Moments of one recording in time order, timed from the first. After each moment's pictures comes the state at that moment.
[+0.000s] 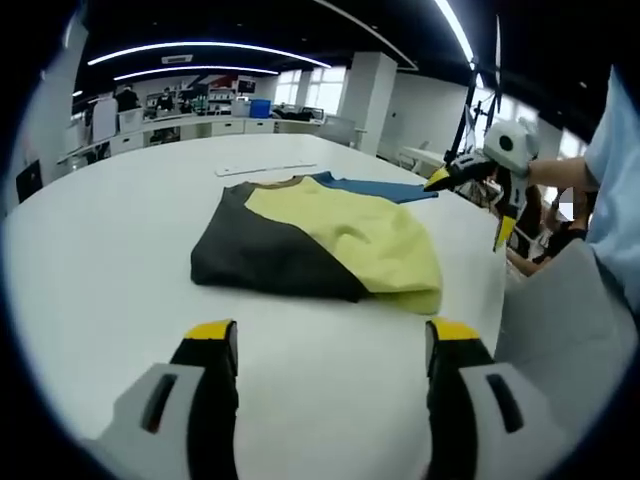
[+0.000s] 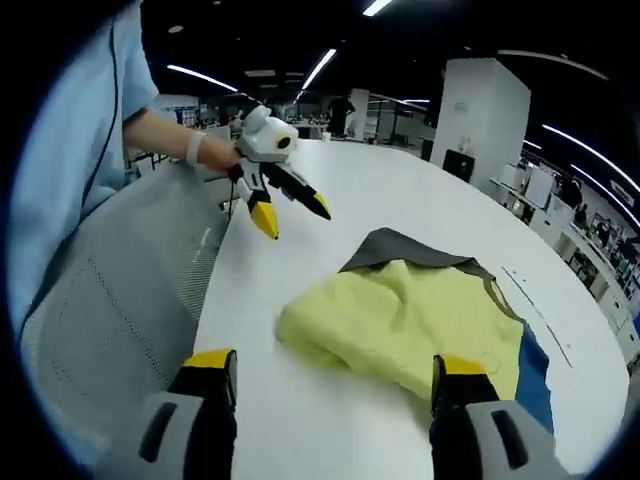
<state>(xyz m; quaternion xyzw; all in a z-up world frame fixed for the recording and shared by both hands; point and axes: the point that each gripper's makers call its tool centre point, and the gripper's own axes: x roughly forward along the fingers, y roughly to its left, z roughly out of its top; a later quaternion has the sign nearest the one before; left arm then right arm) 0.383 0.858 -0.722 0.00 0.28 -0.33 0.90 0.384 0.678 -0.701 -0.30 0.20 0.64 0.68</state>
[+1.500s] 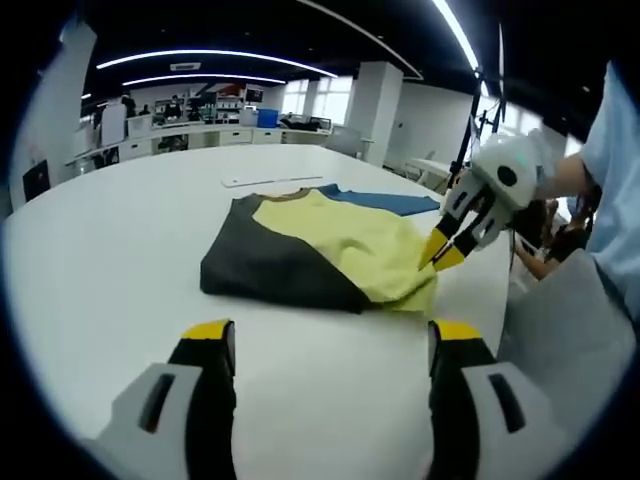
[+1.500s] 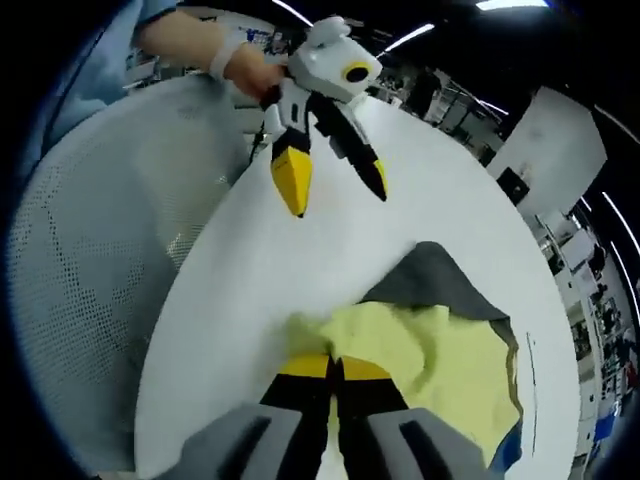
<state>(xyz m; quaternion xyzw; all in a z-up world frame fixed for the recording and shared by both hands) 0.388 0.862 -0.710 -0.01 0.26 -0.32 0.91 0.399 0.749 -0.709 -0.39 0.18 0.64 0.63</state>
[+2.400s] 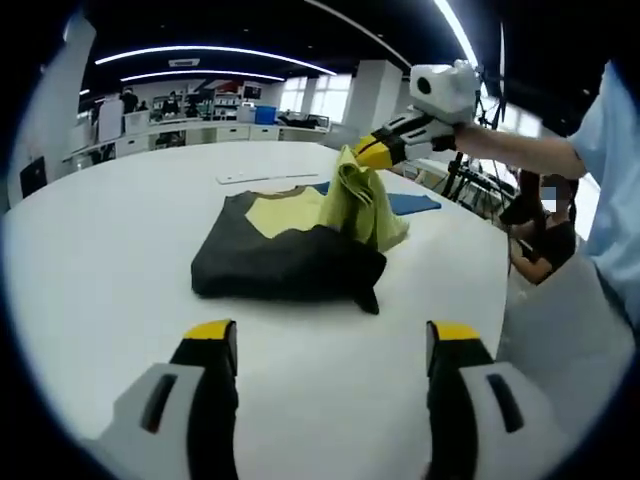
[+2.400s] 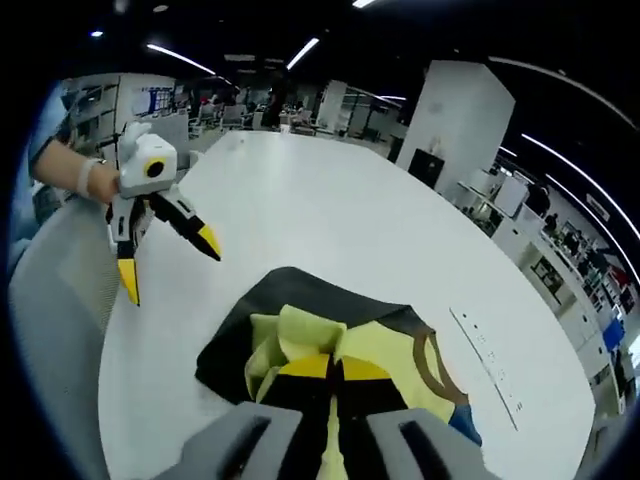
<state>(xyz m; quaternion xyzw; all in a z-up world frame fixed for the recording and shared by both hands) 0.391 0.853 -0.713 -0.02 0.26 -0.33 0.91 0.530 0.756 -0.661 -0.31 0.20 0.55 0.75</state>
